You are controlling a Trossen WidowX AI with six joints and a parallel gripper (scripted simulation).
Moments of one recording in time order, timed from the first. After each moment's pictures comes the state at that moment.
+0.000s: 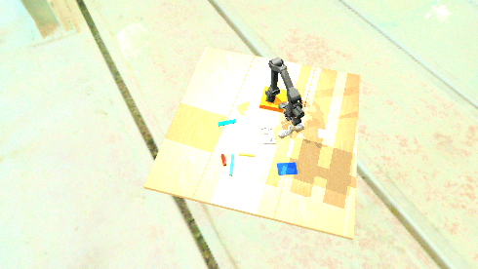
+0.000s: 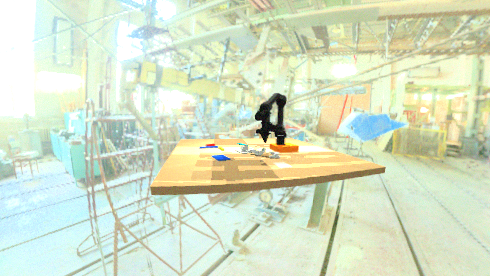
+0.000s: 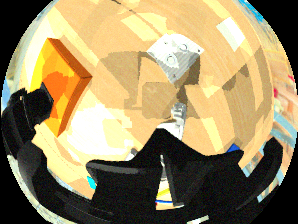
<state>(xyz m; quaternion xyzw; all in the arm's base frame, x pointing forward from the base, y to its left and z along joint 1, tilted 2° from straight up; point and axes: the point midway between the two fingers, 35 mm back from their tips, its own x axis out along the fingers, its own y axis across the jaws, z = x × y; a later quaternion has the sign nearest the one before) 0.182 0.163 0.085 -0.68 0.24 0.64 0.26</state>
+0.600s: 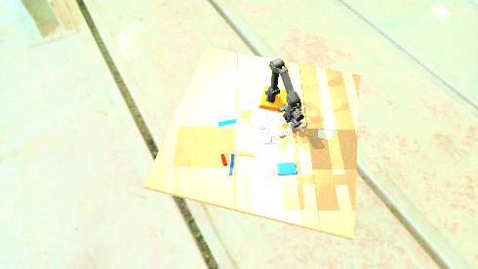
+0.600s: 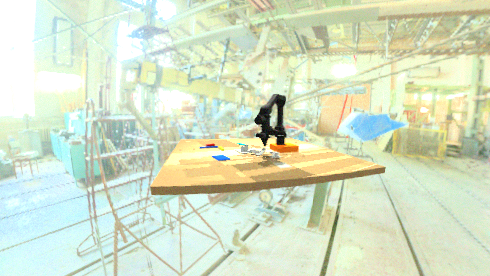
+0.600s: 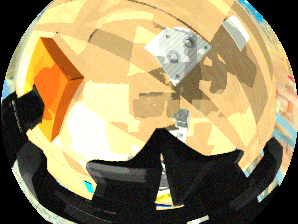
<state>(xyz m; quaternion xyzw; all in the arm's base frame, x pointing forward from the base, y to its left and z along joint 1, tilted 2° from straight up) 0.185 0.164 0.060 -0.68 0.24 0.64 0.26</state>
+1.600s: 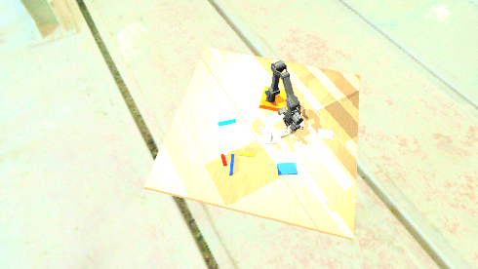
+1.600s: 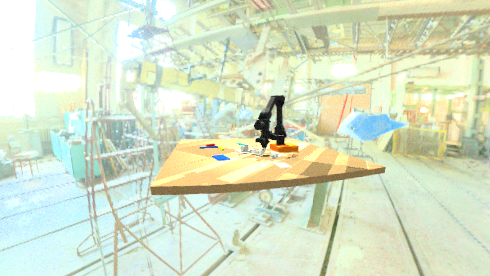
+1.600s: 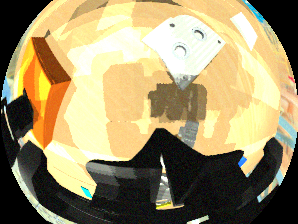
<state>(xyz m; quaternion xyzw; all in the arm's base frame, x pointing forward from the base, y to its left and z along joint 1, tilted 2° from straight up) 0.188 0.167 0.027 -0.68 0.24 0.65 0.25</state>
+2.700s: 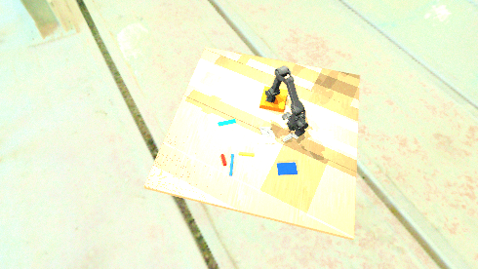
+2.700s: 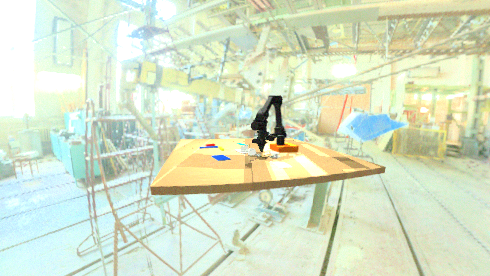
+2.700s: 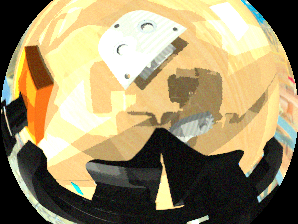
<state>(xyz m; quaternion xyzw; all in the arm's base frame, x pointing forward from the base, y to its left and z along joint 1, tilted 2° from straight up) 0.220 0.204 0.029 -0.68 0.24 0.65 0.26</state>
